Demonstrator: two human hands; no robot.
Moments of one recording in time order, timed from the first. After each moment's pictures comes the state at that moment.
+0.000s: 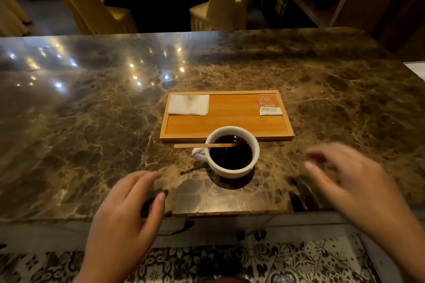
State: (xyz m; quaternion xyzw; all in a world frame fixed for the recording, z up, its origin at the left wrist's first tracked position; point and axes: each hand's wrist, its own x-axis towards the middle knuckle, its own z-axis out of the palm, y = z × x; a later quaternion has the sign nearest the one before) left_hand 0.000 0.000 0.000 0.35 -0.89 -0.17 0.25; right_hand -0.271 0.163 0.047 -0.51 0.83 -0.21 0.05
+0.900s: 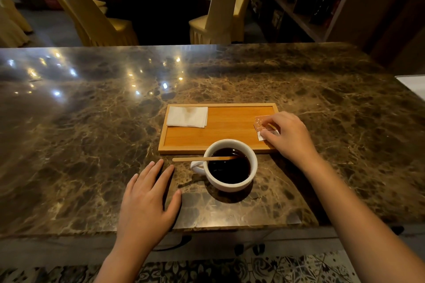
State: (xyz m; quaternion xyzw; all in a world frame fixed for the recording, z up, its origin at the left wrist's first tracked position) left_hand -0.035 -0.032 -0.047 0.40 -0.89 -0.09 0.18; right_hand -0.341 0.042 -0.009 -0.49 0.83 -0.27 0.01
